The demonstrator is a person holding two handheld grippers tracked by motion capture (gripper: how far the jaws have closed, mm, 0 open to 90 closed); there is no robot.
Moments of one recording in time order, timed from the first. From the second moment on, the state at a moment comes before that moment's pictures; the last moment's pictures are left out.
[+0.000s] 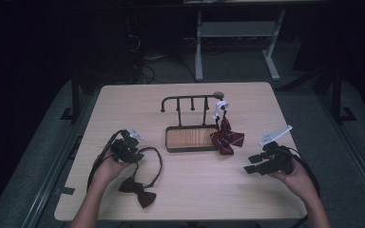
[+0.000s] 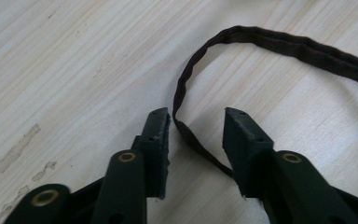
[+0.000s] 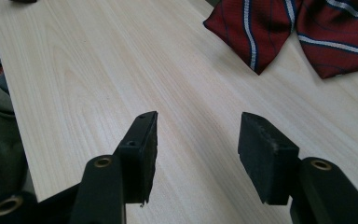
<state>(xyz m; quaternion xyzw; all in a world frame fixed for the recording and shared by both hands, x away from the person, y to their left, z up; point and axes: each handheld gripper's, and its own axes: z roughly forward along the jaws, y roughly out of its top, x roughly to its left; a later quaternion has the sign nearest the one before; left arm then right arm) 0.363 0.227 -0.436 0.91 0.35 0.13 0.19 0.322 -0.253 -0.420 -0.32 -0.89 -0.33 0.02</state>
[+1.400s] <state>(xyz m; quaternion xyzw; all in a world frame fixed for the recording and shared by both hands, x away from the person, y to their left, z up) 0.359 0.225 -0.435 0.92 0.33 0.11 0.18 0.322 -0.250 -0.422 -0.32 -0.89 -0.33 0.02</state>
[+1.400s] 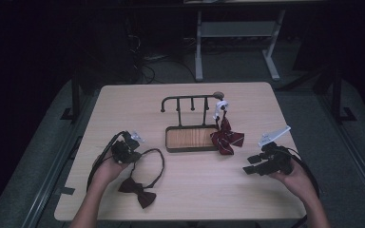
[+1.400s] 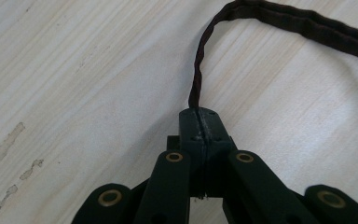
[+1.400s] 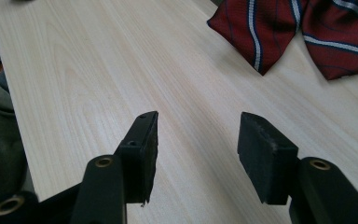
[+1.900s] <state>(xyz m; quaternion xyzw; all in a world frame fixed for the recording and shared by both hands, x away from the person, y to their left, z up) 0.352 0.228 -0.418 0.92 0.32 0.12 0.20 0.322 -0.249 -0.424 -0.32 -0.89 -0.33 0.02</state>
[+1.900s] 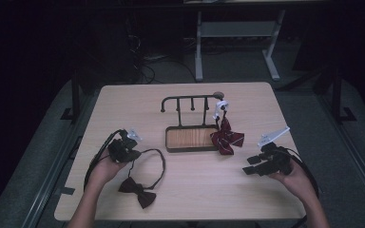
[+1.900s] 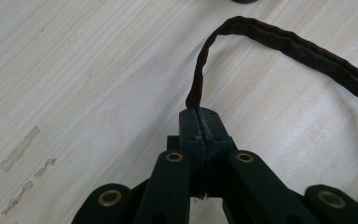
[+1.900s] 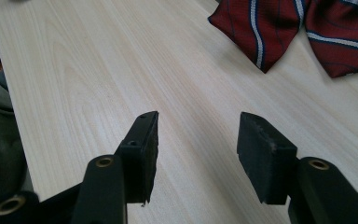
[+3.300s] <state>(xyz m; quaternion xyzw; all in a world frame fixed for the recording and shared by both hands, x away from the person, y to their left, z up) 0.339 0.233 -0.364 0.93 0.28 0.09 0.21 0.326 -0.254 -0.423 -0.32 -0.89 -0.34 0.03</state>
